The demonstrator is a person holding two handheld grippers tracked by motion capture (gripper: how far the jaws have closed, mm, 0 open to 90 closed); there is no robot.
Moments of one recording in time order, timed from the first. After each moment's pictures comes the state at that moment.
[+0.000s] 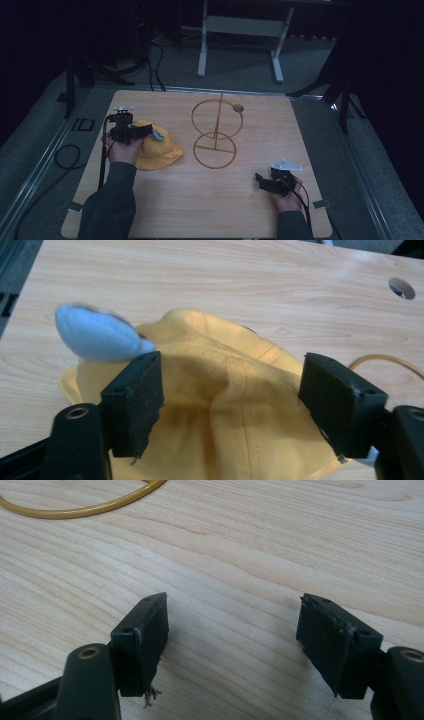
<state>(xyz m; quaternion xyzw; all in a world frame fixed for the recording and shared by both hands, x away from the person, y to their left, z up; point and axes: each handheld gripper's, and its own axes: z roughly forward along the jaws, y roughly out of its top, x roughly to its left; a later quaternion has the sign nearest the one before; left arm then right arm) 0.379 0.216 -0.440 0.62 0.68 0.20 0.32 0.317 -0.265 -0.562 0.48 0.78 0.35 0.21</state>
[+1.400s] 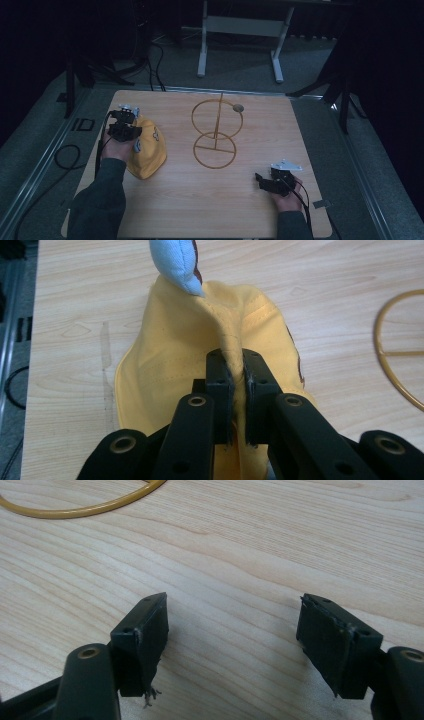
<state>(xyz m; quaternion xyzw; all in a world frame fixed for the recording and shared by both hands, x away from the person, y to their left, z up) 0.384 0.225 -0.436 0.73 0.60 0.20 0.25 0.317 -0.265 -0.562 0.48 0.78 0.35 0.21</state>
